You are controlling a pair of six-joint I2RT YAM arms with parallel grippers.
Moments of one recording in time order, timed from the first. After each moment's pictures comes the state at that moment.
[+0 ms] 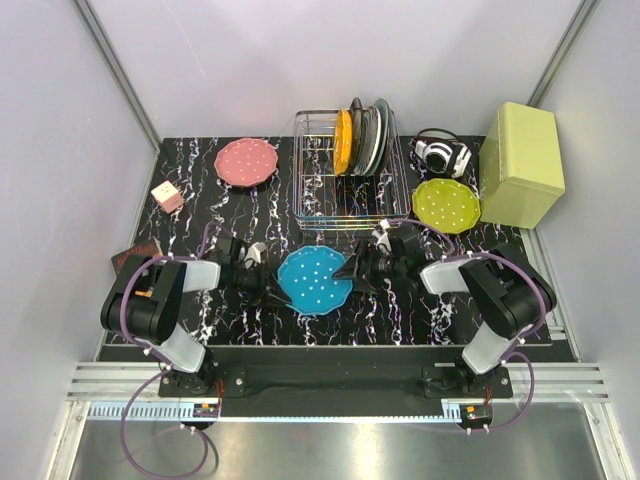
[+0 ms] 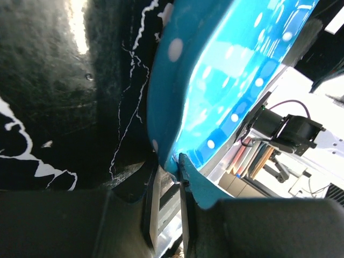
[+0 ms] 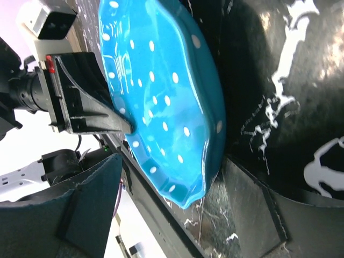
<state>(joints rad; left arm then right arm) -0.21 1.59 0.52 -0.11 0.84 -0.61 0.51 1.68 0.57 0.43 -0.60 0.95</state>
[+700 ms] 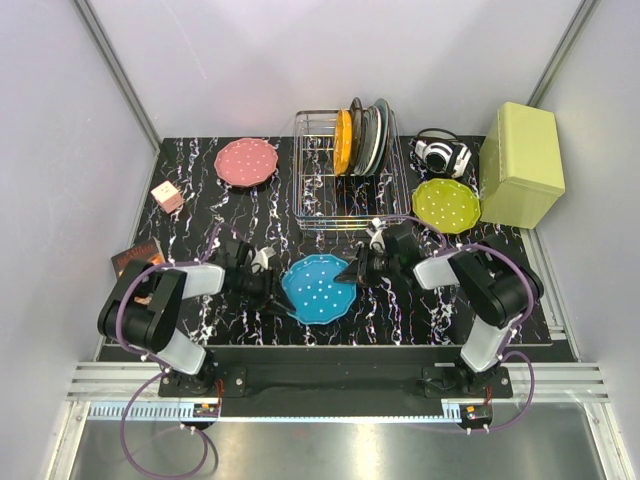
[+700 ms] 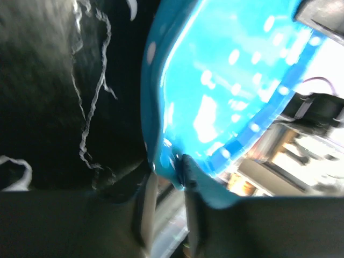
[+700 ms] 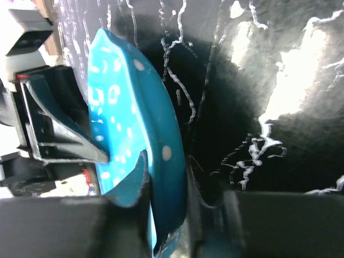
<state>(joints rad) -0.29 1.54 0.51 -0.17 0.83 -0.56 0.52 1.77 0.63 0.46 -0.58 0.80</state>
